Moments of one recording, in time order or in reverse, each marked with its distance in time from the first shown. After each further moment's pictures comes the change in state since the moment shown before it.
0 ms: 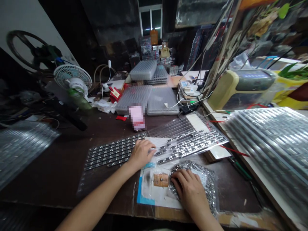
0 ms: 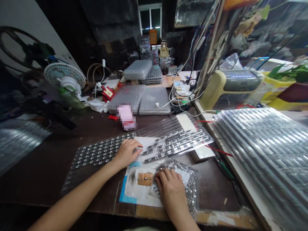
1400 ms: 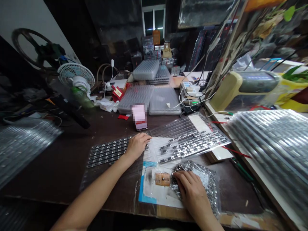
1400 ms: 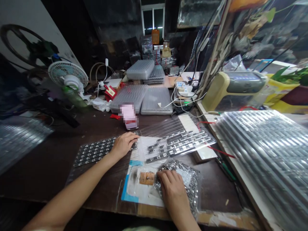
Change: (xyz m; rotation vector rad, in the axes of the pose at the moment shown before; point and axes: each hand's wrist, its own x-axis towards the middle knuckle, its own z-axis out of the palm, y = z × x) left_hand 0.012 -0.025 -0.015 0.058 0.121 -0.072; right_hand -0.008 0.006 0.008 0.142 0.045 -0.049
